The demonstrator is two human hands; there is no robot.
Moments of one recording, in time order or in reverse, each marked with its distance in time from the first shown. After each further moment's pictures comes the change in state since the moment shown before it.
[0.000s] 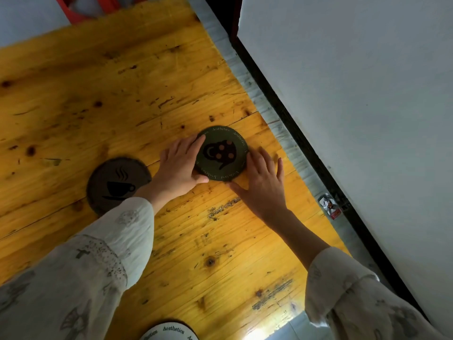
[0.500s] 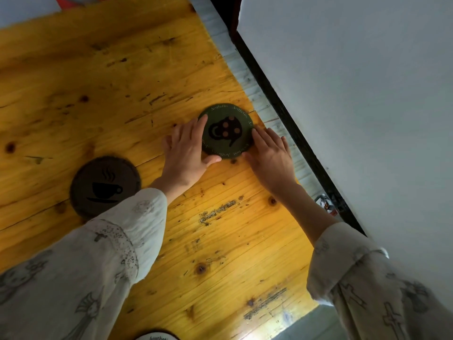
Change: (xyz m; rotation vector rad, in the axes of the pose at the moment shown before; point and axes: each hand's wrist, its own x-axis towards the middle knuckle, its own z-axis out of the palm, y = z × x) left_hand 0.033 0.026 0.013 -0.036 0.276 -0.059; right_hand 0.050 0.032 -0.018 0.086 -0.008 0.000
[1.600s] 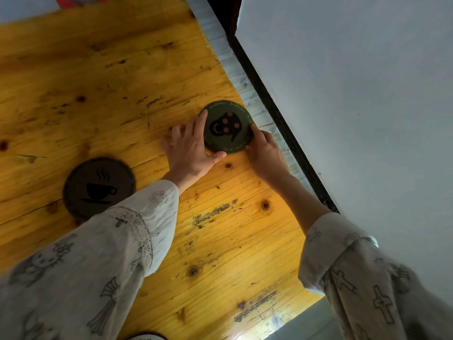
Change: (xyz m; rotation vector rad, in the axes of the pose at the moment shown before) left_hand 0.018 0.015 0.008 -0.012 0.012 -0.148; right_hand 0.022 0.003 -0.007 0.167 -0.064 0.126
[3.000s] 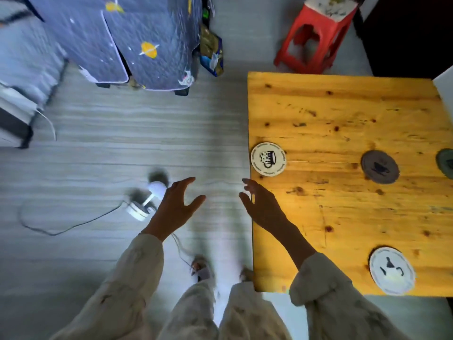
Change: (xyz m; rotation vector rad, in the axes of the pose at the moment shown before) left_hand -0.526 -0.519 -0.363 -0.443 0.167 -0.457; right_hand -0.424 -0.567 0.238 0.182 -0.409 -0.391
